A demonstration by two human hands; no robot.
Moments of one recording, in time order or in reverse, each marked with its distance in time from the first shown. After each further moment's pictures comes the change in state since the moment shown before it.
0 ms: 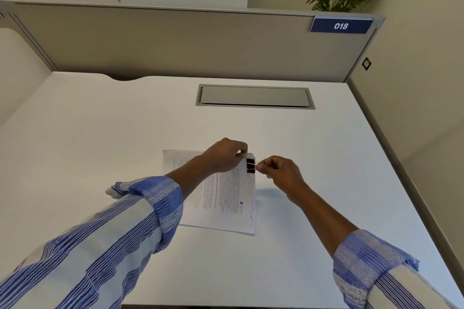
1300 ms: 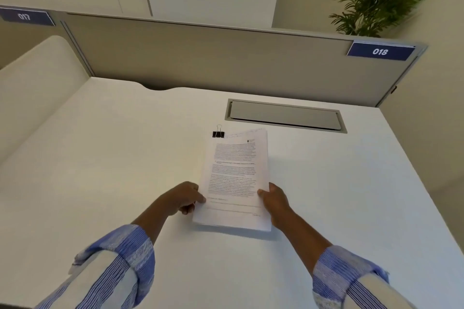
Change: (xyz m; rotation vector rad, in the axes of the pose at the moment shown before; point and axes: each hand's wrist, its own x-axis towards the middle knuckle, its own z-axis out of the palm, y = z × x) left_hand -0.089 -0.179 0.007 -0.656 -0.149 -0.700; right_hand 0.023 -0.014 0.119 0.129 -0.011 0.286
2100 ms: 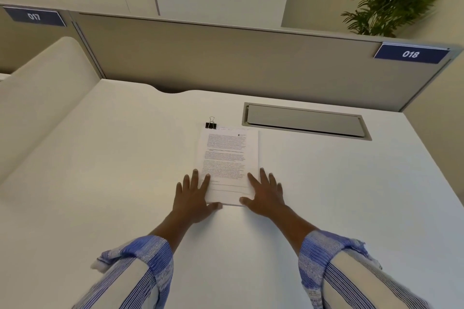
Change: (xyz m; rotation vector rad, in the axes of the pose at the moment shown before) left_hand 0.038 -0.033 -0.017 0.898 0.414 0.186; right_hand 0.050 -0.029 0.076 -1.128 -0.119 -0.328
